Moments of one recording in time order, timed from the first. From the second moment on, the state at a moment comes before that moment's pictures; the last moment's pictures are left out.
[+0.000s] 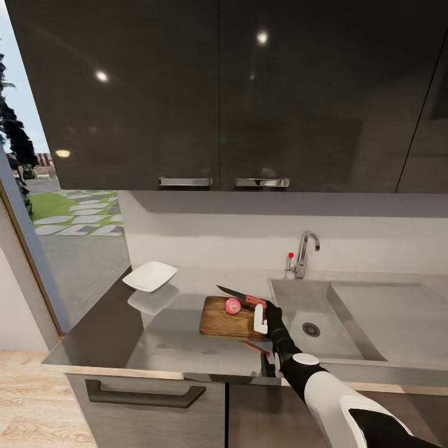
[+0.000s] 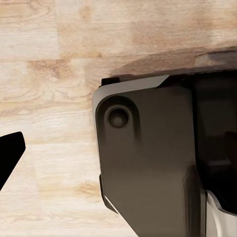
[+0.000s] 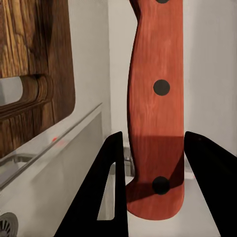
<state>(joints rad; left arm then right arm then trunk) -0.16 -0.01 -0.26 0.07 0.16 -0.11 -0.01 -0.79 0.14 -0.15 -0.20 1.74 0.03 -0.39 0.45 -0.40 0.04</state>
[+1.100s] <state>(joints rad) -0.16 -0.01 -0.26 0.07 0.16 -0.11 -0.01 -0.79 0.13 -0.15 -0.18 1.75 0.03 -0.38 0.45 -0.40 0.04</state>
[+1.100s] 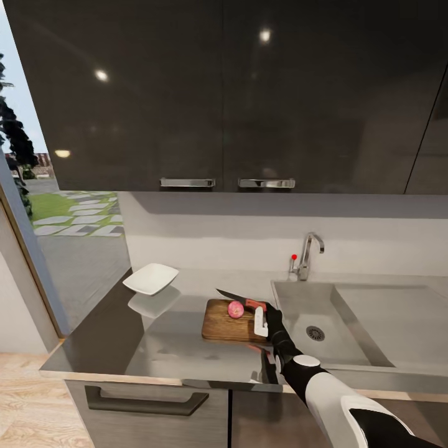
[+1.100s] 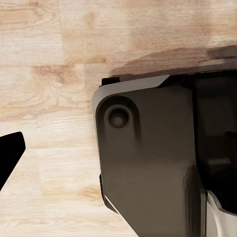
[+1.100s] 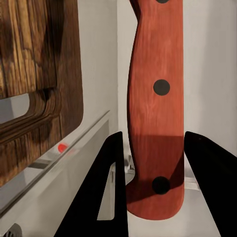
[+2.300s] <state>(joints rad) -0.16 -0.01 -0.26 0.07 0.16 -0.11 -0.01 -0.79 0.12 -0.15 -0.15 1.75 0.02 -0.38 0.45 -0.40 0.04</state>
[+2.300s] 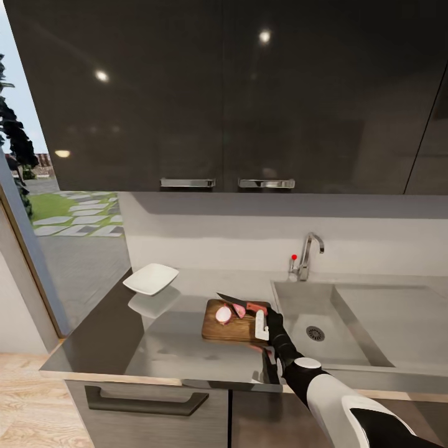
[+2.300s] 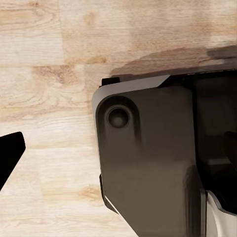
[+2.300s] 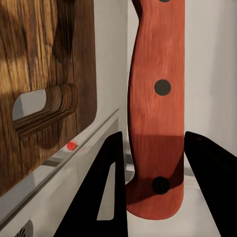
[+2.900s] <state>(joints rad) -0.16 -0.01 -0.26 0.07 0.16 -0.11 -0.01 -0.79 0.12 -0.15 -0.15 1.75 0.02 -0.38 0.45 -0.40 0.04</state>
